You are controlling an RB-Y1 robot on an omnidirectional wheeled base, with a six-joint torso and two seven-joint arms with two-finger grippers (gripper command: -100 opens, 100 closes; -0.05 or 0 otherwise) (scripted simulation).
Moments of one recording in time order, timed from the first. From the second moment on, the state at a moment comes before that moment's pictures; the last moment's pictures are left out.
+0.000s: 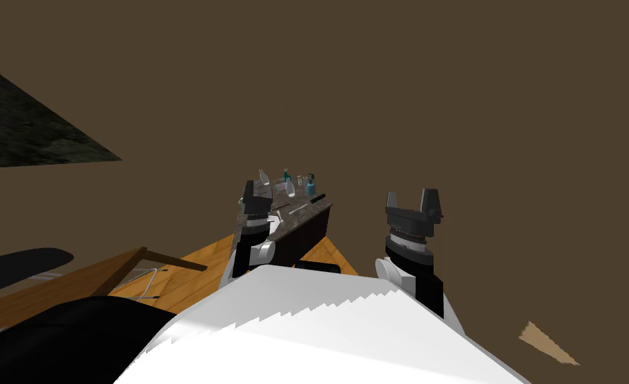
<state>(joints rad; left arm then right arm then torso) 0.46 -0.04 -0.01 -2.38 -0.06 -0.40 0.16 0.53 -0.04 -0.02 -2.40 -0.03 -0.57 -0.05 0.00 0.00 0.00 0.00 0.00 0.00</state>
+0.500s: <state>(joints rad) 0.46 0.09 0.01 -2.36 -0.02 -0.32 0.15 0.53 -0.04 -0.02 -2.40 -0.03 -0.57 -0.05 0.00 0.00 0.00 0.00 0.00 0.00</state>
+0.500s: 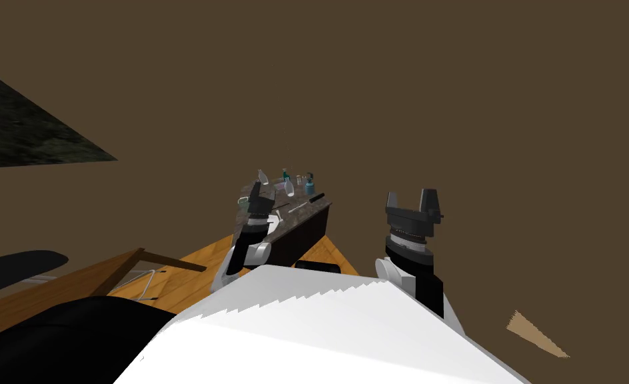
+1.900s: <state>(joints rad) 0.39 0.28 0.09 -2.31 0.17 0.09 0.11 0.53 -0.04 -0.02 -2.40 -0.03 -0.57 -0.05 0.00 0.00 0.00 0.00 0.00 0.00</state>
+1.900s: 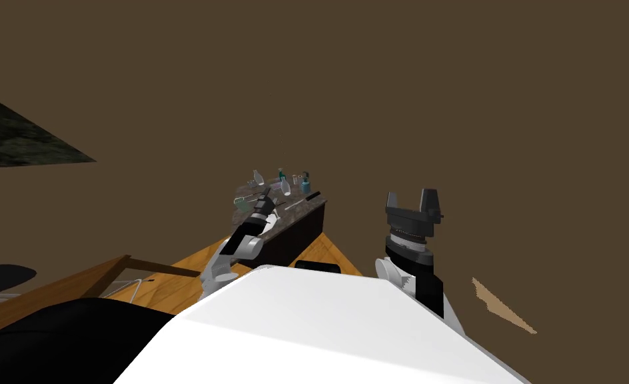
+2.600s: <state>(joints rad) 0.38 0.34 0.13 -2.28 0.27 0.30 0.08 0.53 -0.04 -0.02 -2.40 -0.03 -0.57 -0.05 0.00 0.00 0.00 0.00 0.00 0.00</state>
